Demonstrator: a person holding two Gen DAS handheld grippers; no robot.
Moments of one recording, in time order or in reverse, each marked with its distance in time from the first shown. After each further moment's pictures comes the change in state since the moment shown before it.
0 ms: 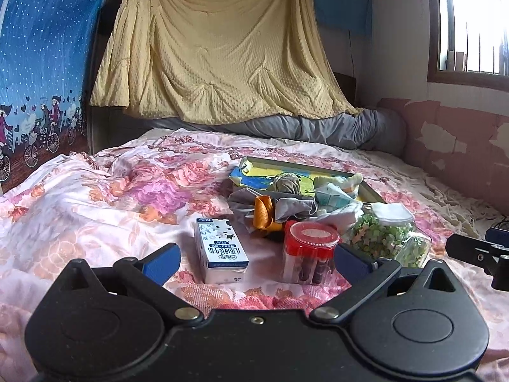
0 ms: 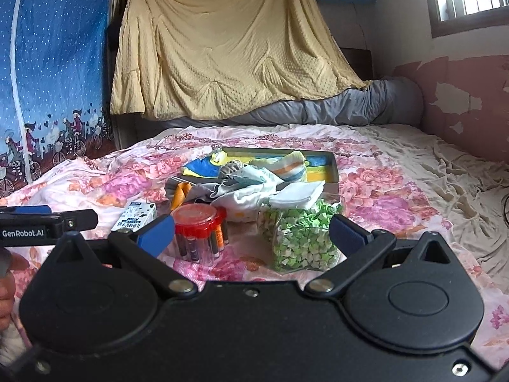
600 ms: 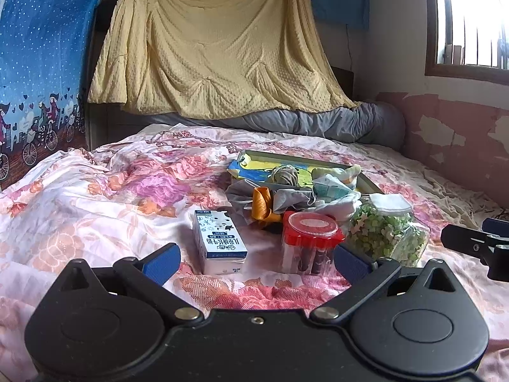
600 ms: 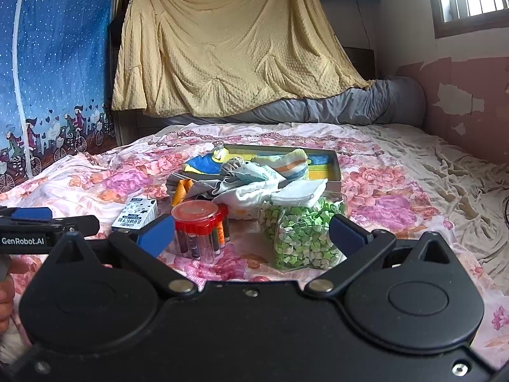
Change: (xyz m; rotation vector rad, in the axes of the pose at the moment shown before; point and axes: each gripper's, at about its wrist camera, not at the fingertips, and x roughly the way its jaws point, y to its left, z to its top) left arm 0.002 -0.001 -0.006 0.008 0.017 -0.002; right arm 0.001 -0.002 0.000 -0.013 0.007 0.009
